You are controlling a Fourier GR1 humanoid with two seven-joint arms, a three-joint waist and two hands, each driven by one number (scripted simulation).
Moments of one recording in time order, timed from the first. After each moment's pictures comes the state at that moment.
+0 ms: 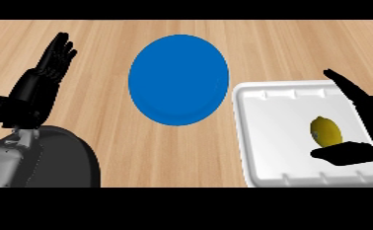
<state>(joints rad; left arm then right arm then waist) -0.25 0.44 -0.06 -1.60 0.20 0.09 0.08 -0.09 -0.89 0.31 -1.81 0.15 -0.15 0.42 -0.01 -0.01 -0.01</state>
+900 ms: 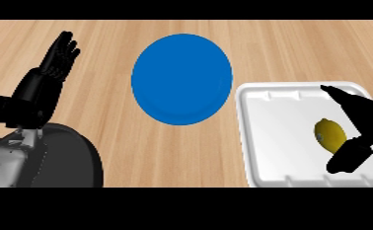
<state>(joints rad) -0.25 0.39 -0.03 -1.62 0.15 0.06 0.10 -0.22 -0.89 0.36 -1.78 0.17 0.29 0.87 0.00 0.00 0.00</state>
